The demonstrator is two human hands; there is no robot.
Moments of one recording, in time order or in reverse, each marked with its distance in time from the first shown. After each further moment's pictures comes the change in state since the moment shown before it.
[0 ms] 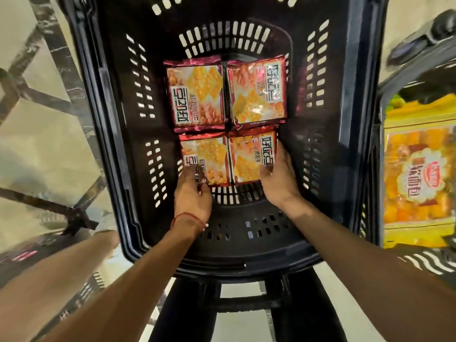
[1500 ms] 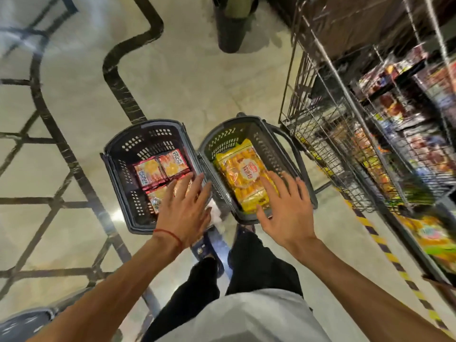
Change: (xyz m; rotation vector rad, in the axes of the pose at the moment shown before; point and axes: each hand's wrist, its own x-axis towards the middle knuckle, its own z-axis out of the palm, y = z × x) left_hand -0.493 0.196 -0.132 1.222 0.204 1.099; right_hand -0.510 0.049 -0.337 -0.717 0.722 -0.394
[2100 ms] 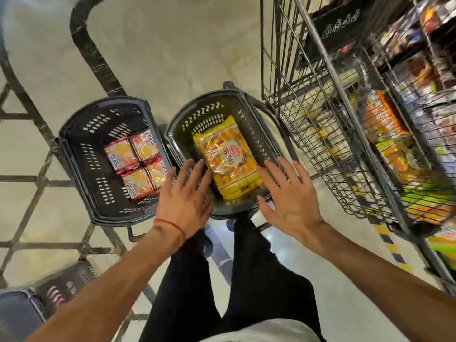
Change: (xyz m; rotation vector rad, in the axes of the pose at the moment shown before) left_hand 0.143 0.132 0.010 -0.007 -0.122 -0.074; right_hand 0.060 0.185 0.078 0.014 -0.189 -0.204
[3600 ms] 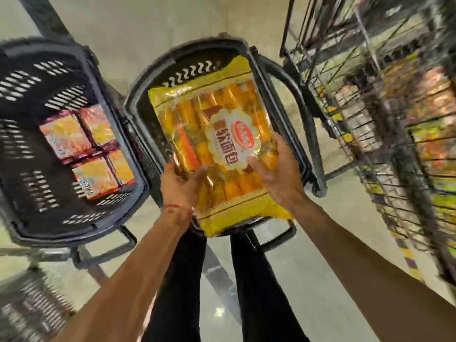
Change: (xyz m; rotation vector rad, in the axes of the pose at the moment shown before) left_hand 0.150 0.031 0.185 -1.554 0.168 -0.824; right_hand 0.123 0.017 0.201 1.102 -0.041 0.592
